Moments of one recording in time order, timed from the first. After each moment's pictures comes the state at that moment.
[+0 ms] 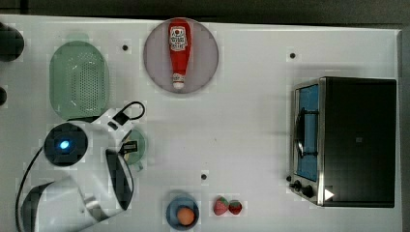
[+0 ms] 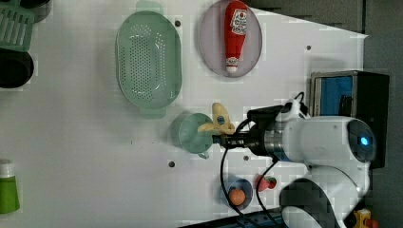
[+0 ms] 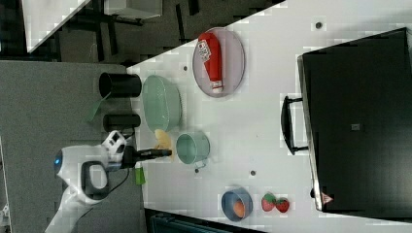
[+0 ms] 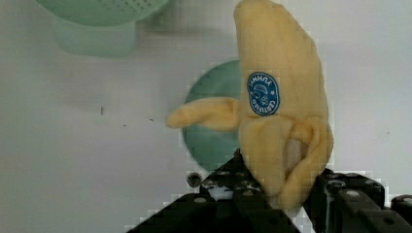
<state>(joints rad) 0.05 0.08 0.44 -2.31 0.09 0.75 -0.48</state>
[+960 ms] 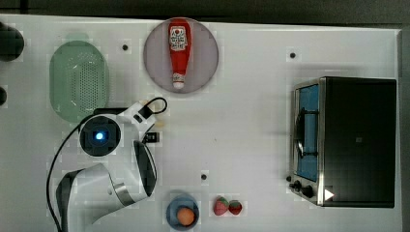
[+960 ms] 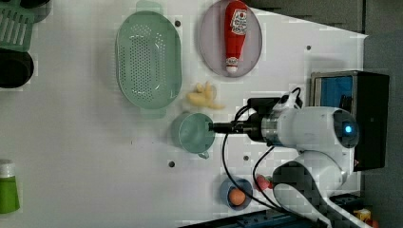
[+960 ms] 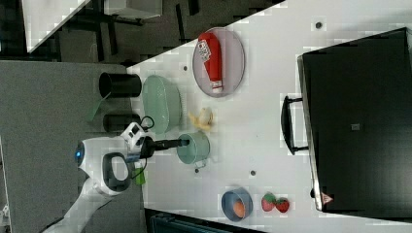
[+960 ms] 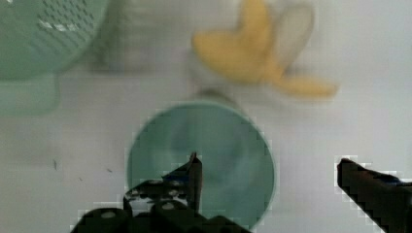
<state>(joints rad) 0.02 0.15 0.39 -2.33 0.01 0.90 -0.42</state>
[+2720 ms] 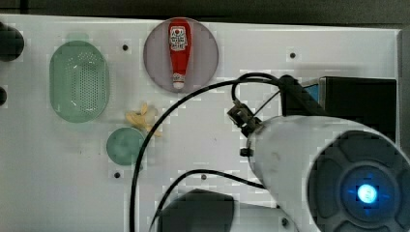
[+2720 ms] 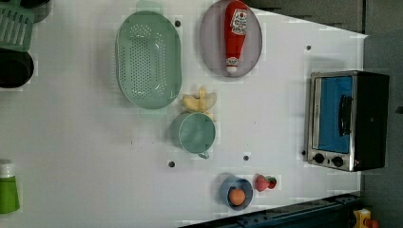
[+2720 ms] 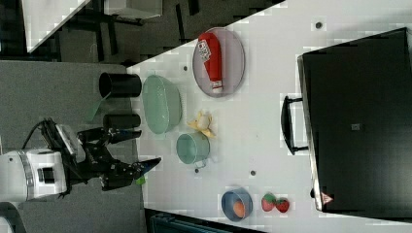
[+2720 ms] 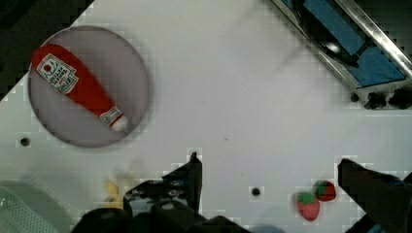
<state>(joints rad) -0.04 -0.28 -0.10 -1.95 -0.03 0.15 -0.12</state>
